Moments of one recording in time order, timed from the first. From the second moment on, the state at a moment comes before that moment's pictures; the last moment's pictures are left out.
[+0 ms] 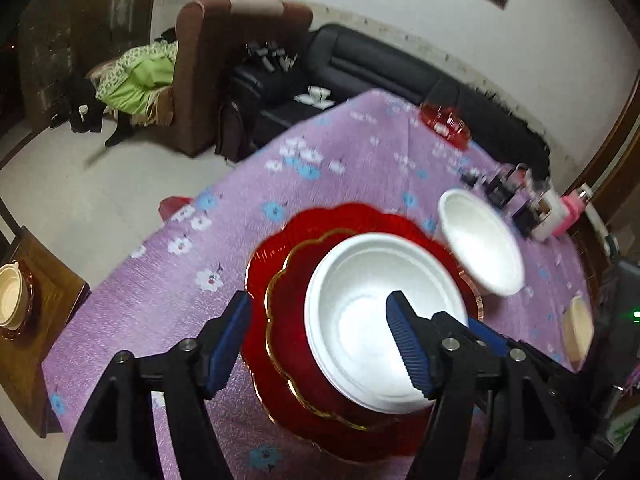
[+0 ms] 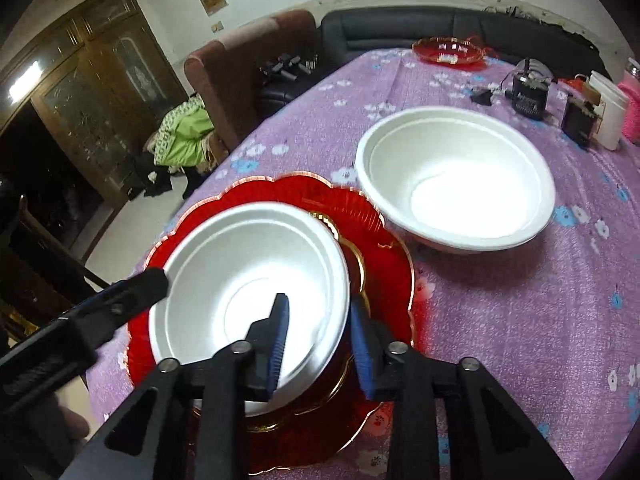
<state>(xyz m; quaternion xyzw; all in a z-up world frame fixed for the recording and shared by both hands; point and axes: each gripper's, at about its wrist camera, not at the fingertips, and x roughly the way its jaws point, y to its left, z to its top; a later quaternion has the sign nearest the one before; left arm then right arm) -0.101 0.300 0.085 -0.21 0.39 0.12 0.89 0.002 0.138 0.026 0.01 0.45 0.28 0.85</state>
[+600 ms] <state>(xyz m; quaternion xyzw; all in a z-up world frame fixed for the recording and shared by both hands) -0.150 0.263 0.121 -0.22 0.32 0.11 0.91 -0.044 0.091 0.064 0.04 0.38 0.28 0.88</state>
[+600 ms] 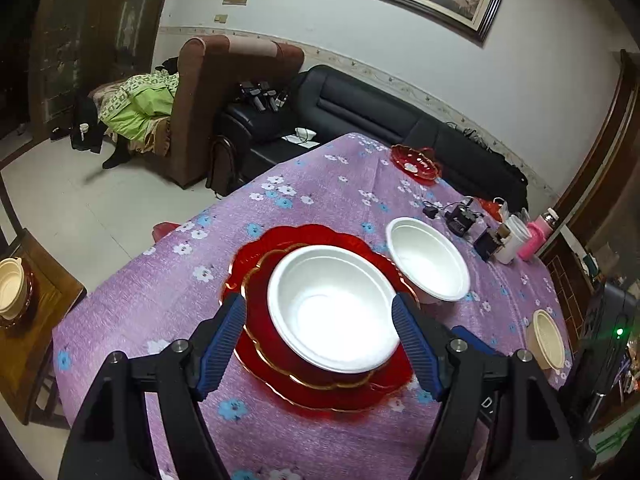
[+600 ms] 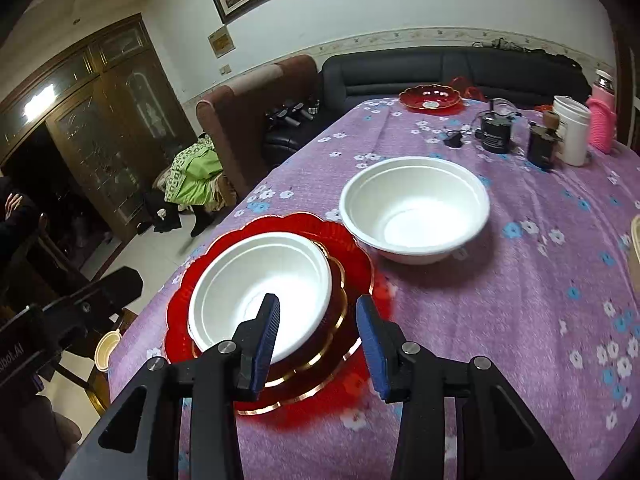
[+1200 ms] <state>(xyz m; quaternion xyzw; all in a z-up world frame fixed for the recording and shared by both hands) -0.164 0.236 0.143 -0.17 0.28 0.13 0.94 -0.038 0.029 0.067 0.09 0.35 0.24 0.90</state>
